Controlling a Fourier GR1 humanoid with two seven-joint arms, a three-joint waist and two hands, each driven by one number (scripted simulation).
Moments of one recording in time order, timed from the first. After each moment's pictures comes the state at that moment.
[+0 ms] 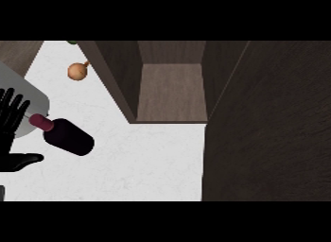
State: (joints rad) left arm -0.08 0.29 0.36 -1.42 0.38 -0.32 -0.06; right arm 0.14 -0.04 0.06 -2.40 -0.17 0.20 0.37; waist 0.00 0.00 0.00
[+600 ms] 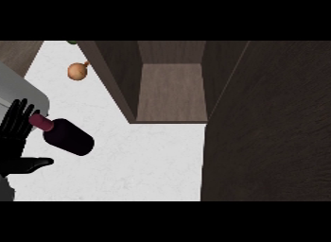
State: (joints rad) left arm -0.12 0.31 0.36 -1.15 0.28 -0.39 -0.26; right arm 0.11 -0.04 0.07 -2.40 -0.16 0.19 0.40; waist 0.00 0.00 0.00
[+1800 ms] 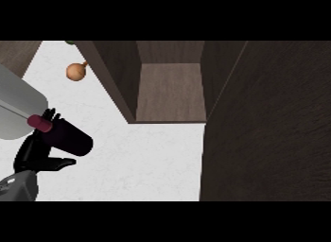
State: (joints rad) left arm -0.36 0.34 0.31 -0.46 0.11 -0.43 -0.67; right arm 0.08 -0.05 0.03 -2.40 -0.18 0.20 0.42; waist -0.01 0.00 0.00
